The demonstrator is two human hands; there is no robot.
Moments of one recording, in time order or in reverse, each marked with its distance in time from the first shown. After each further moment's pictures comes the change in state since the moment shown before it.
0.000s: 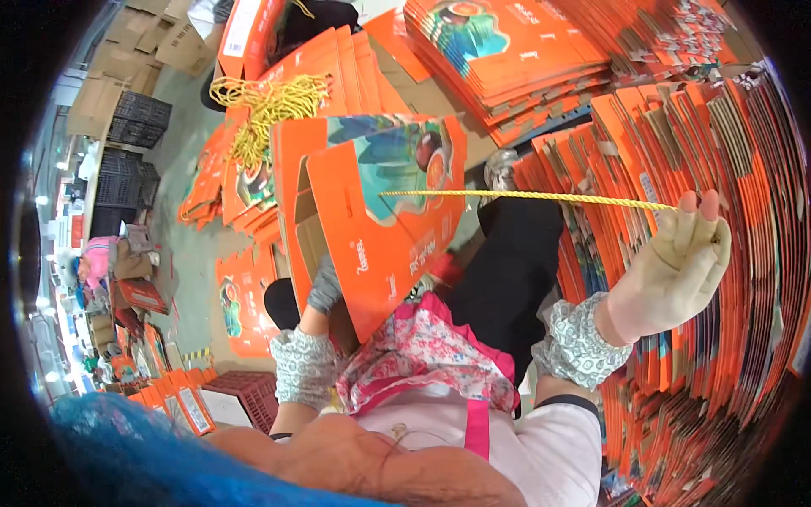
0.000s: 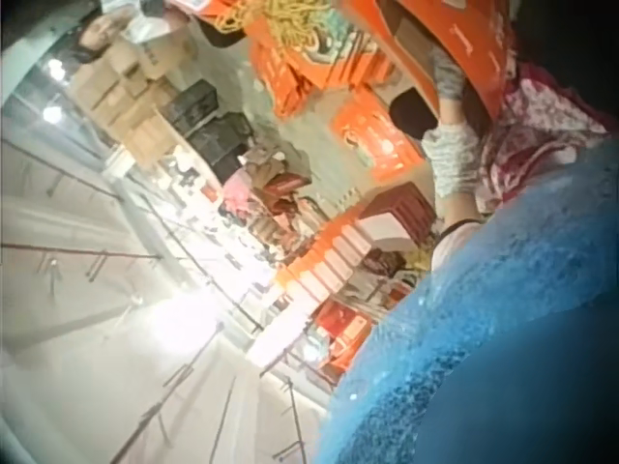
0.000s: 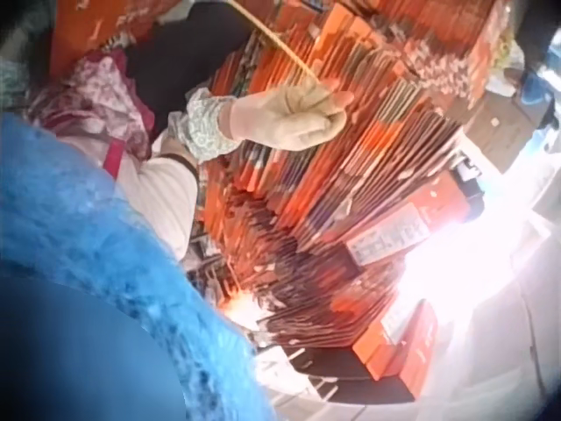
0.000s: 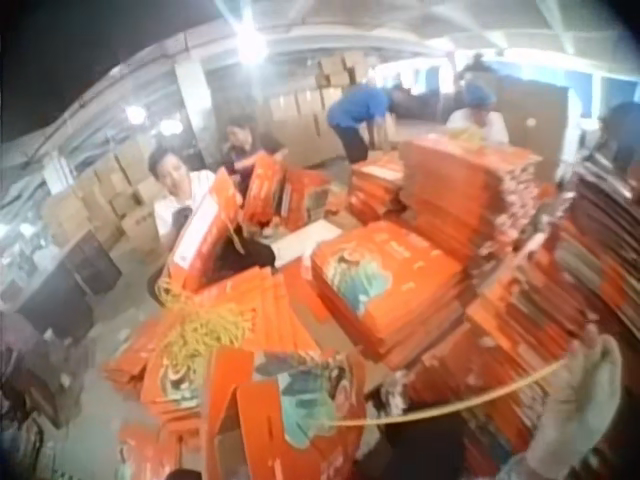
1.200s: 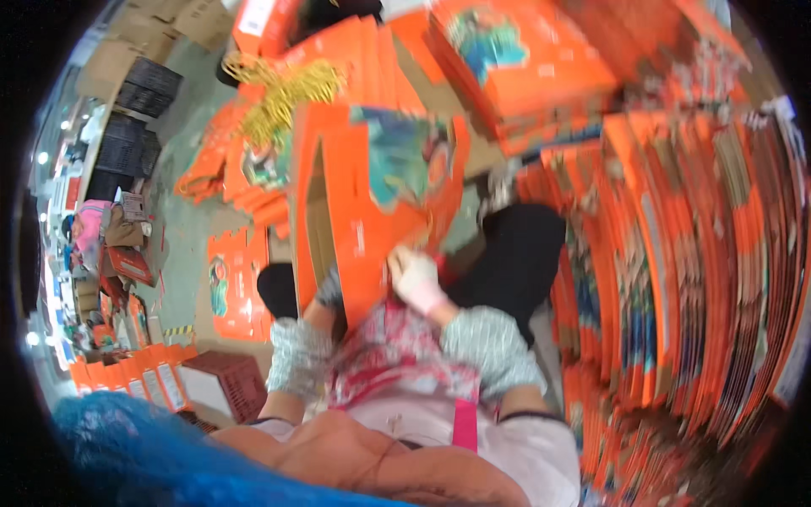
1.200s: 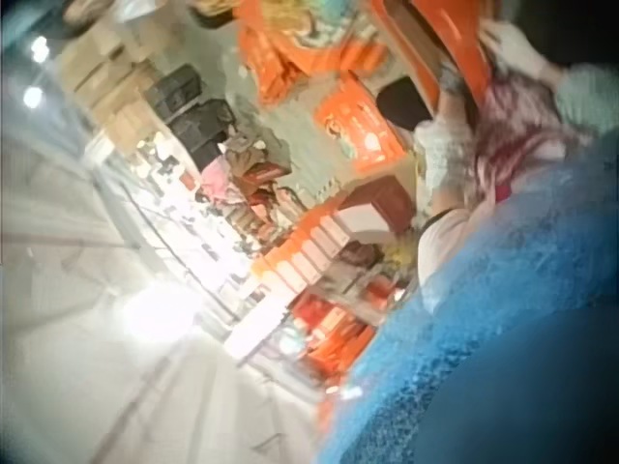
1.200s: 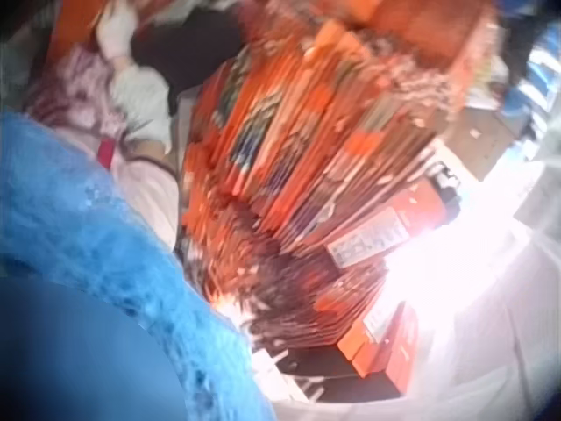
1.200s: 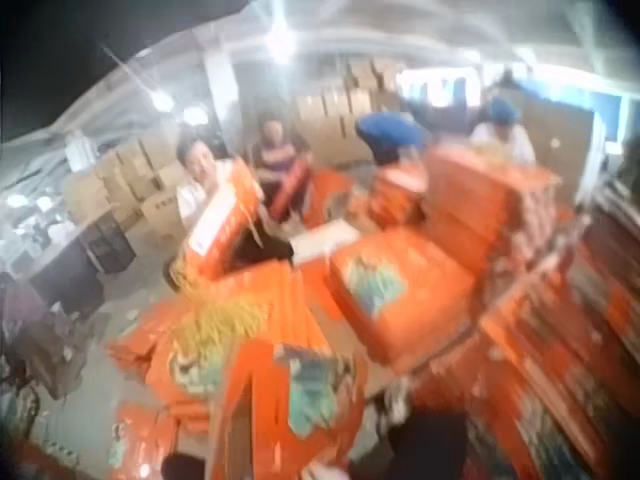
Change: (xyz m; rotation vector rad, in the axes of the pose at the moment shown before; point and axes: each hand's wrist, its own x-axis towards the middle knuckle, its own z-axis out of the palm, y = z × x) left_hand -0.033 0.030 0.019 -1.035 -0.108 -0.699; right_hand -0.271 0.141 0.045 -0.809 -0.973 0.583
